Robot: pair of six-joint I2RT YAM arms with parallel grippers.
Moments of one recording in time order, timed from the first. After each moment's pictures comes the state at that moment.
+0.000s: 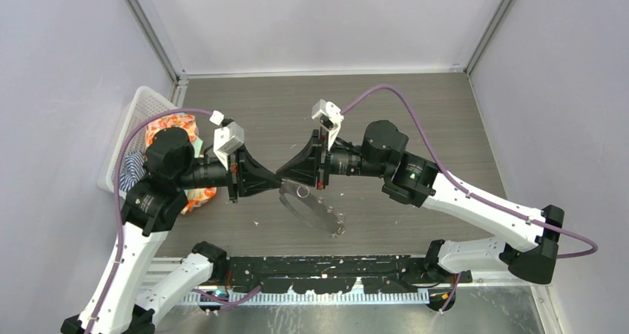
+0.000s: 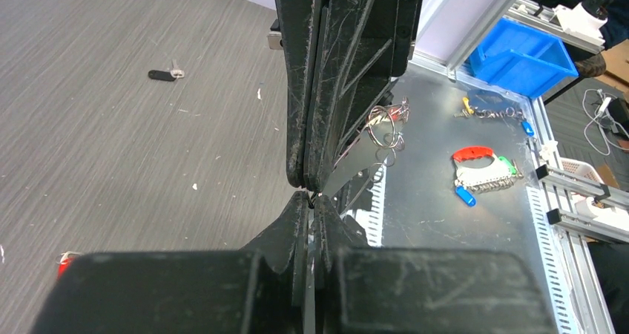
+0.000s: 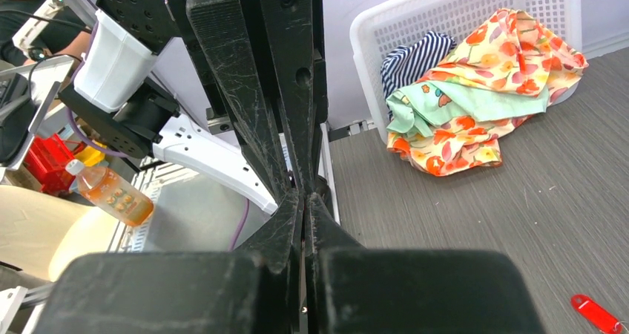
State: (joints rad) left arm -0.43 0.78 1.19 -0.64 0.98 -0.06; right arm 1.06 1.21 1.22 0.04 -0.42 0.37
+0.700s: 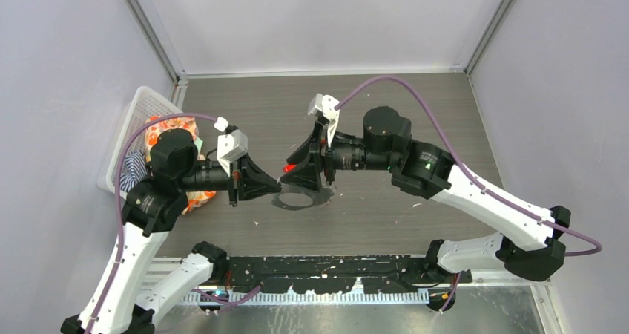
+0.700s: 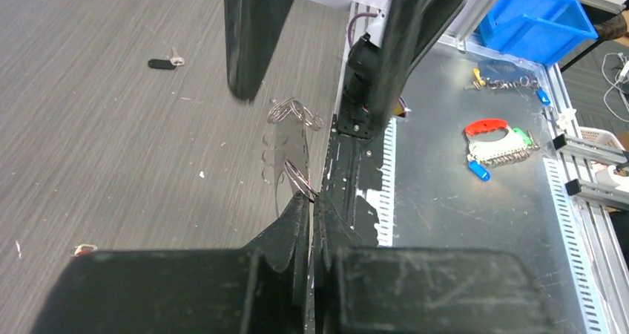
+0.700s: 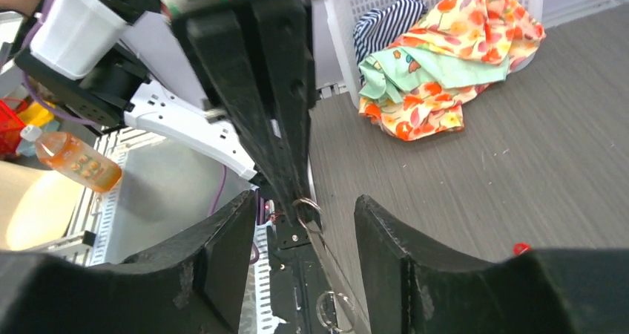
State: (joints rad) left arm -0.44 0.77 1.18 -0.70 0.99 0.03; right arm 1.07 1.22 1.39 -0.26 -0.38 0.25
